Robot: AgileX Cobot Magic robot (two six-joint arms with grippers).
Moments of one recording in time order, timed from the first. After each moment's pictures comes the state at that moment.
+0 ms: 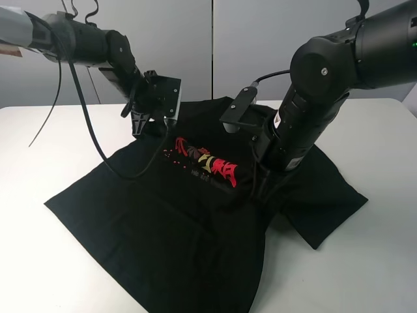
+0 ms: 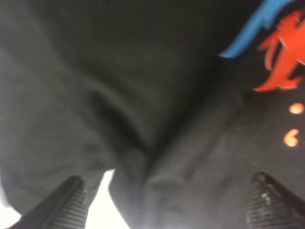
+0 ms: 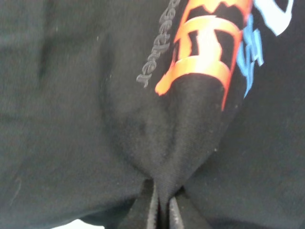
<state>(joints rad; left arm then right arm) -0.40 2.29 -1.71 -0.11 0.62 1.39 0.65 1.69 -0.95 0.02 0.73 -0.42</state>
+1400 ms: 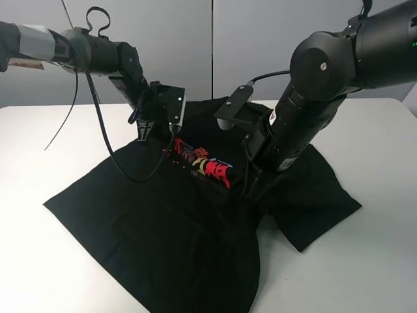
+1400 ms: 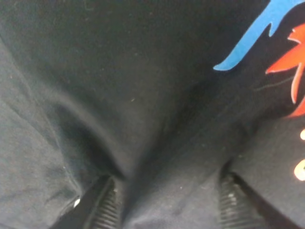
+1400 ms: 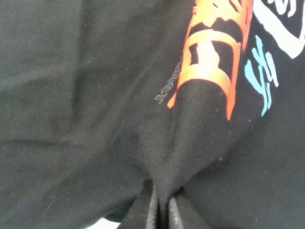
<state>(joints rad) -0.40 2.38 -1.80 -0.13 0.68 1.37 0.65 1.69 -0.95 0.14 0.71 -0.49</state>
